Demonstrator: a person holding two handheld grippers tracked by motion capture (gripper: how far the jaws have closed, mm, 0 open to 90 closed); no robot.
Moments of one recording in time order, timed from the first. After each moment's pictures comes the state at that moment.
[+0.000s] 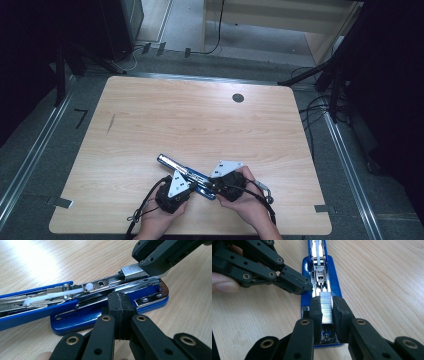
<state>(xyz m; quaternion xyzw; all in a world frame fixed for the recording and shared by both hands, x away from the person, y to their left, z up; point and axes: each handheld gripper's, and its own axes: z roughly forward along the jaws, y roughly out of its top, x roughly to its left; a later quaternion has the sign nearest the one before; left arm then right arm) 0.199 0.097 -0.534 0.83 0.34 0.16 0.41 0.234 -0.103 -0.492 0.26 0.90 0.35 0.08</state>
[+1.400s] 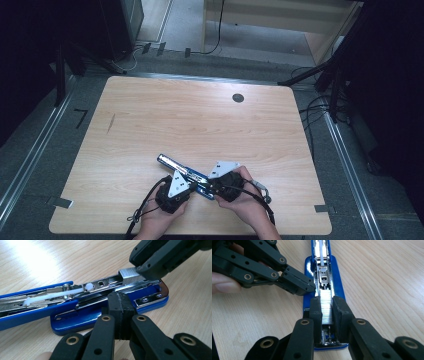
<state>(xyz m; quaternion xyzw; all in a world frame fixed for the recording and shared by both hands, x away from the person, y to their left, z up) 0.199 0.097 -0.534 0.83 0.34 0.16 0.41 0.234 -0.097 -0.494 0.25 0.90 0.34 0.08</state>
